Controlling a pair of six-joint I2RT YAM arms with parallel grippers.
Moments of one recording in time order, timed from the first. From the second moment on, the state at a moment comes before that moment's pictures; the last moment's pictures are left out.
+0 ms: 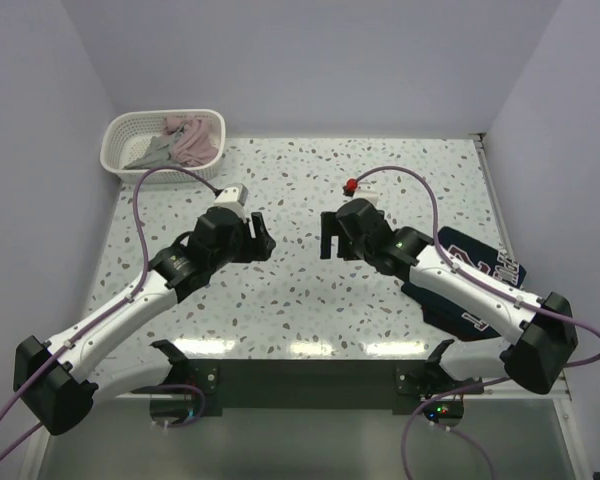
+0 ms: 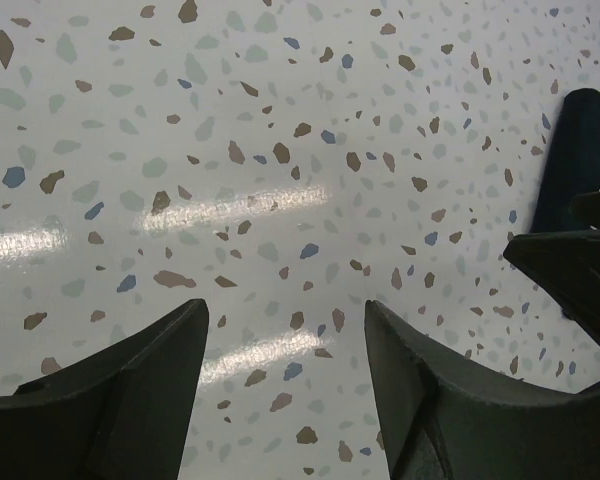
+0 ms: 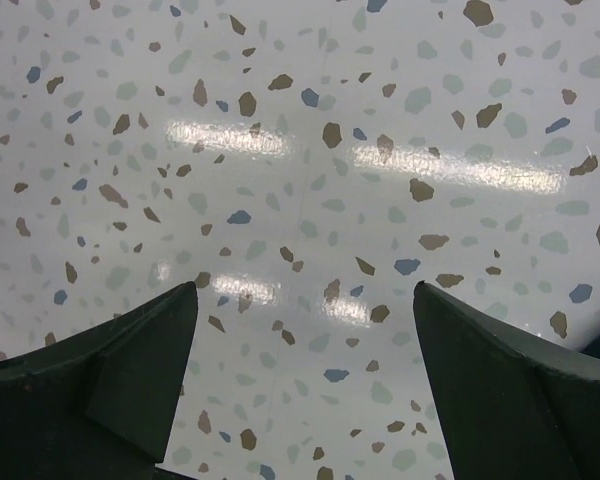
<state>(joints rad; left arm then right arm) -0.66 1.05 0.86 -0.39 -0.16 -0.57 0.80 1.31 1.08 -0.56 0.36 0.60</state>
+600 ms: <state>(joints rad) -0.64 1.17 1.00 -0.44 -0.29 -0.60 0.80 1.29 1.09 -0.58 0.37 0.59</state>
